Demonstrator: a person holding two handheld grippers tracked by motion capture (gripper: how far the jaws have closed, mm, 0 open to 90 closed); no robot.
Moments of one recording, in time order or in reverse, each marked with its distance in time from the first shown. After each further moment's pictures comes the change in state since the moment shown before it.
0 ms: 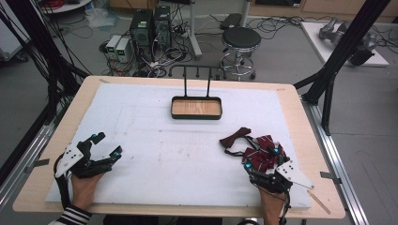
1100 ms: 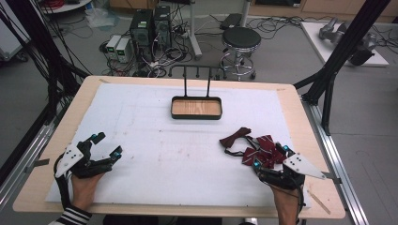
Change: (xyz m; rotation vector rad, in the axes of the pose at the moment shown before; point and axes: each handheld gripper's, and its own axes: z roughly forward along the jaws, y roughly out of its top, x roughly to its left) left arm 0.000 0.000 0.000 0.002 -0.001 0.001; right arm -0.016 0.037 -0.012 0.185 -0.021 -0.064
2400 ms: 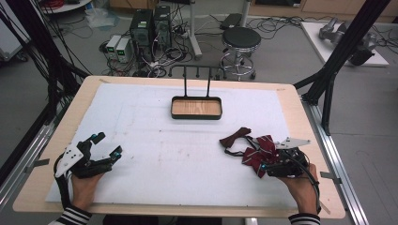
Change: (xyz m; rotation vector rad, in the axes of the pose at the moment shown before) left arm 0.000 0.000 0.000 -0.003 0.001 -0.005; right arm -0.040 0.012 0.031 0.616 0.085 -0.086
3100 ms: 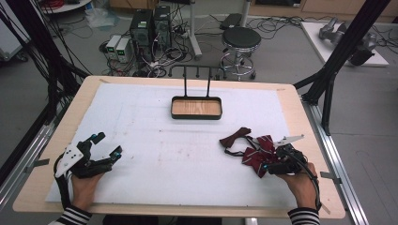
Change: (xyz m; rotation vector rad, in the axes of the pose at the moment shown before) left arm 0.000 0.000 0.000 0.002 0.000 0.004; right arm -0.008 0.004 0.011 0.164 0.013 0.029
